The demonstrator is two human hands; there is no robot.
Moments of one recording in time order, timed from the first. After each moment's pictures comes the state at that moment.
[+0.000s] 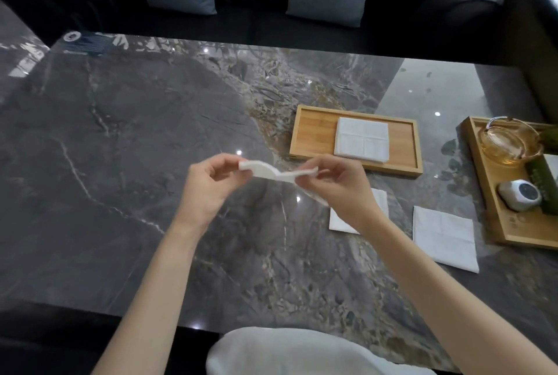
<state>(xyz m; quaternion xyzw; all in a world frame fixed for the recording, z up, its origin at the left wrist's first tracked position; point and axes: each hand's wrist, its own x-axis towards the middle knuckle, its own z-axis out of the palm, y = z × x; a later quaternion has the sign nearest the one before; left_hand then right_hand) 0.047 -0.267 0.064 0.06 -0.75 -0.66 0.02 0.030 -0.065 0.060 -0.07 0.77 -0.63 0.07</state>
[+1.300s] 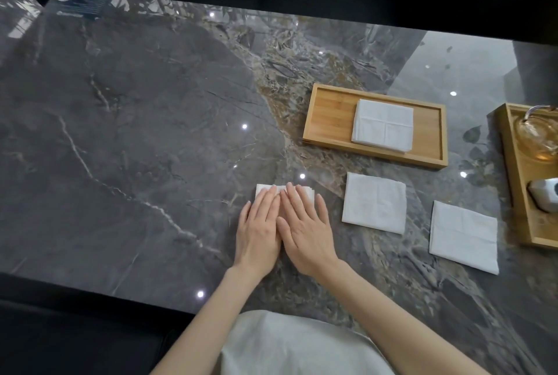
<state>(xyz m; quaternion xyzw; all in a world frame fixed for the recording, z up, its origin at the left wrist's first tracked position) 0.098 -0.229 -0.076 -0.03 -0.99 -0.16 0.00 0.082 -0.111 -0.063 -0.20 0.96 -0.19 0.10</state>
